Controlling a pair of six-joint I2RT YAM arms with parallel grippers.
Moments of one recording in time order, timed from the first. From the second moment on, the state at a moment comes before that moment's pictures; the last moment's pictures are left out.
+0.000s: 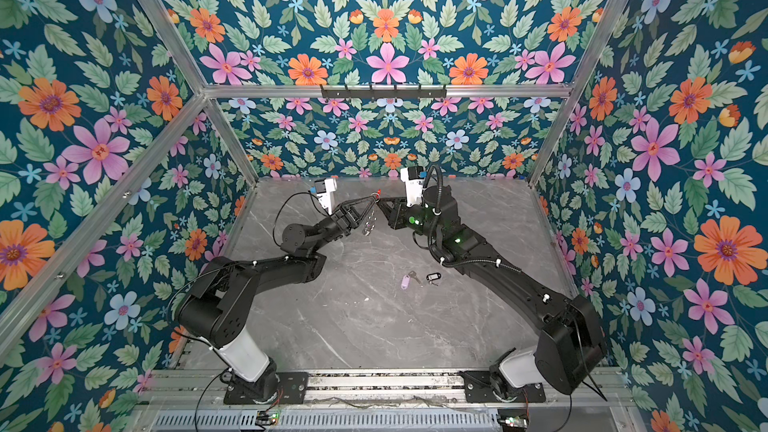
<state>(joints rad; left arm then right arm) -0.49 1.70 0.82 1.51 0.62 -1.09 0.60 1.41 1.16 0.11 -0.31 0.59</state>
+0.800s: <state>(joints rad) -0.73 1.50 0.90 0.67 0.04 -0.27 0.60 1.26 1.03 0.00 -0.09 0.53</state>
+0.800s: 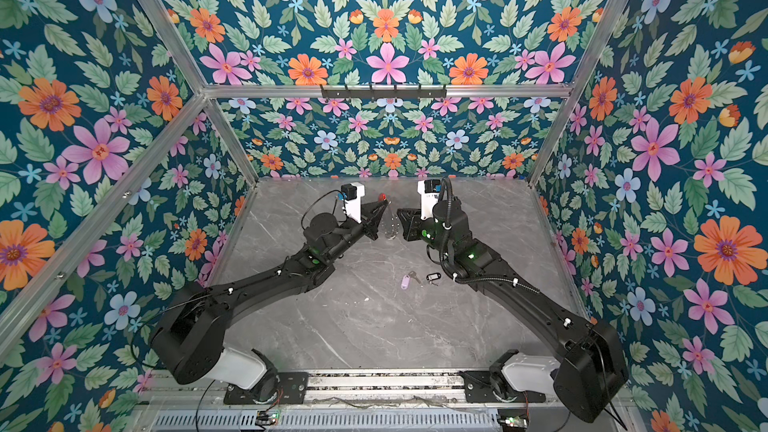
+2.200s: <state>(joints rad) -0.77 1.44 0.84 0.69 -0.04 -0.21 0.60 1.25 1.03 -0.01 -0.09 0.54</state>
